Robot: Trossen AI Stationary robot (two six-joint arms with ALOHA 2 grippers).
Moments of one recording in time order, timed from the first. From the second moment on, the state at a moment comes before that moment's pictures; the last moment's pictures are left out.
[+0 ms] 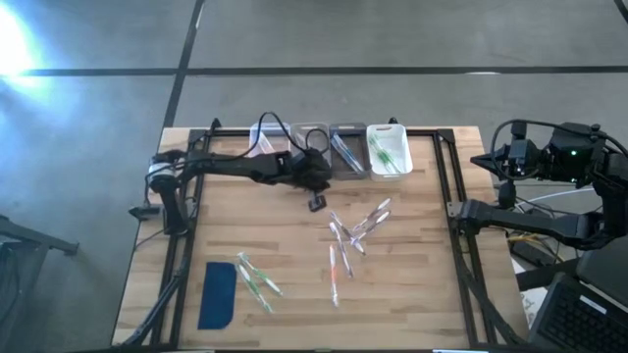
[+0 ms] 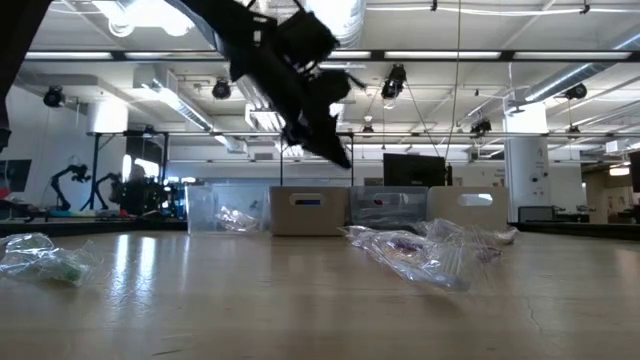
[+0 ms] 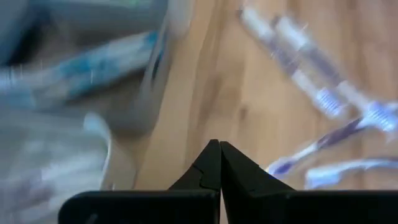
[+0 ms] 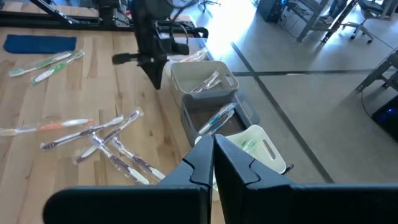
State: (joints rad) left arm 0.23 1.78 1.26 -0.23 0.01 0.03; right arm -0.46 0.57 1.45 -1.35 -0.05 -0.24
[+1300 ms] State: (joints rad) left arm 0.27 2.11 1.68 -0.35 -0.04 0.13; right arm -0.46 0.57 1.45 -1.35 -0.05 -0.24
